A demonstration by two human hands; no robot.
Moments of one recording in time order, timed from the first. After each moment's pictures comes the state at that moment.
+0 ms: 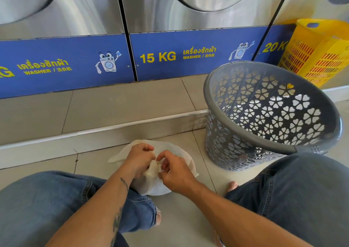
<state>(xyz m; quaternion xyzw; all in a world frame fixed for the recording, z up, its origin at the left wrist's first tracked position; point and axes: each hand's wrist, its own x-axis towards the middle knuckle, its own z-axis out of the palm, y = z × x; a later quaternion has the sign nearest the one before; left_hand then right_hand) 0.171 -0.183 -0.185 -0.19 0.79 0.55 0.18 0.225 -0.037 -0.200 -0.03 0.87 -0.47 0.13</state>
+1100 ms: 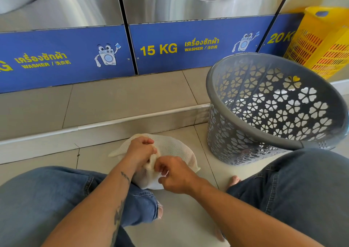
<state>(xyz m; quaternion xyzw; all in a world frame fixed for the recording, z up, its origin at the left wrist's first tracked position) 0.165 -0.185 -0.187 -0.22 0.78 0.56 0.17 0.226 -0.035 -0.206 -0.14 0.89 -0.41 0.15</state>
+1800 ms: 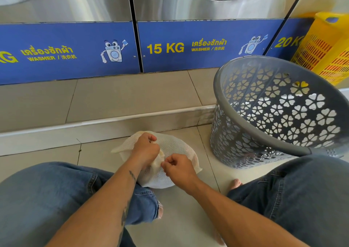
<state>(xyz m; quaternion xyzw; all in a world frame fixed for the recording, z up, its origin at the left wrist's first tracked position) 0.163 -0.180 -0.191 -0.18 0.83 0.50 0.16 0.223 -0.048 -0.215 0.11 0.82 -0.54 0.17</state>
